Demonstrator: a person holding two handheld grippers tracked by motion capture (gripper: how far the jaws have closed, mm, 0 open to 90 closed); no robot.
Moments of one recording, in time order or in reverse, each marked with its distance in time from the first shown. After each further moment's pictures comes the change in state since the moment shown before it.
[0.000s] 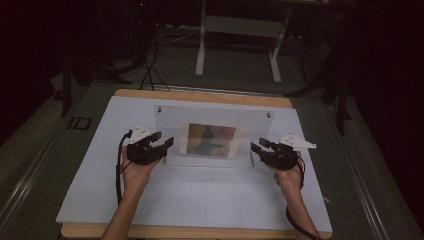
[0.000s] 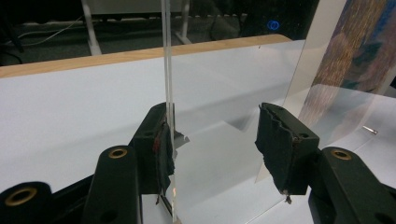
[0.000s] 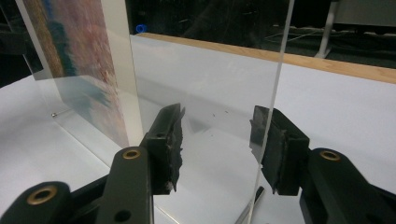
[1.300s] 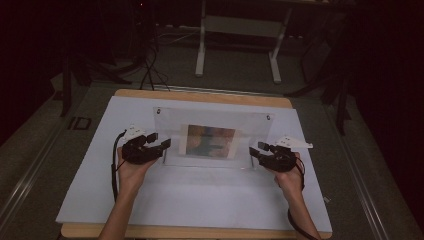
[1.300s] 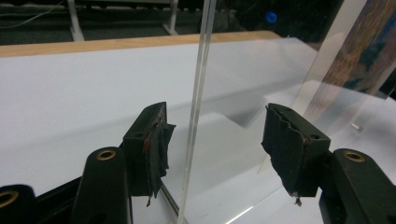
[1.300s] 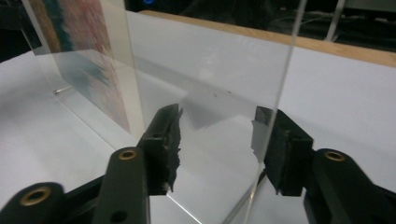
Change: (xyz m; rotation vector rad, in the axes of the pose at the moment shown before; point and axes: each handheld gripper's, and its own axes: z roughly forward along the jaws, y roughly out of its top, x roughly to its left) left arm 0.018 -0.004 -0.003 0.043 -0.061 -0.041; right arm 0.002 -0.003 0.001 0.085 0.011 -0.030
